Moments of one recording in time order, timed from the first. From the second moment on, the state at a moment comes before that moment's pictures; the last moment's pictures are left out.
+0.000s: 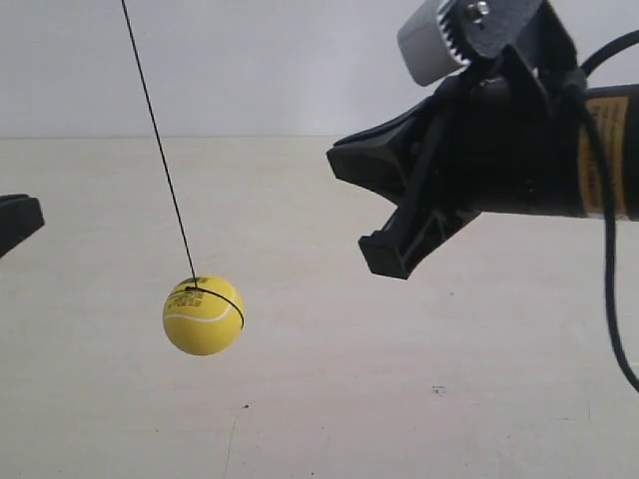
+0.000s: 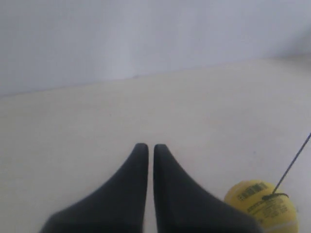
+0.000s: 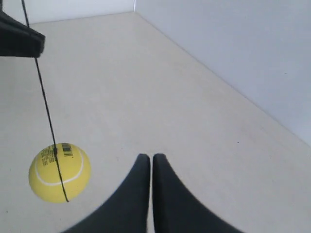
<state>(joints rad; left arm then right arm) 0.06 0.83 -0.25 1.17 -0.60 -1.08 0.62 1.17 -0.74 -1.53 -0.34 1.28</state>
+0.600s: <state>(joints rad) 0.06 0.03 -0.19 1.19 -0.53 -1.36 0.62 0.78 -0.58 -1.47 -0.31 1.28</state>
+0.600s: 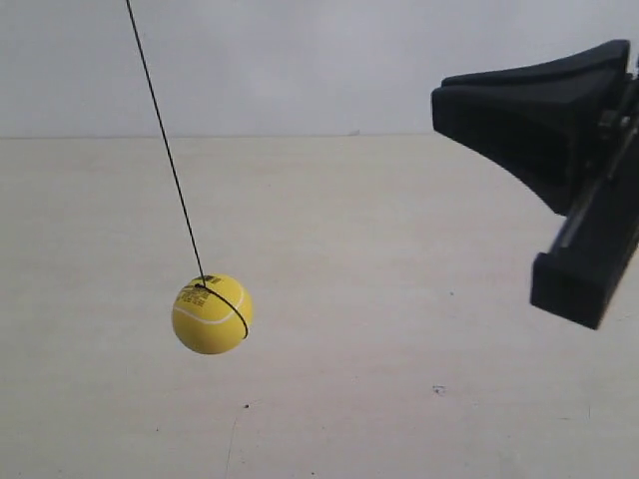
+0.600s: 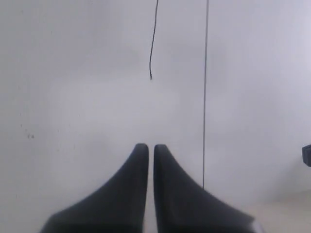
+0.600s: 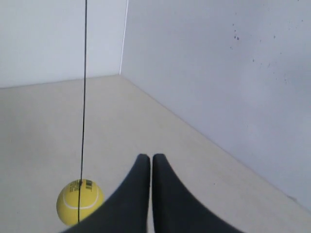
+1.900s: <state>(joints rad) 0.06 0.00 -0.19 1.19 -0.63 -1.42 0.62 0.03 -0.30 -0.95 -0.14 0.90</state>
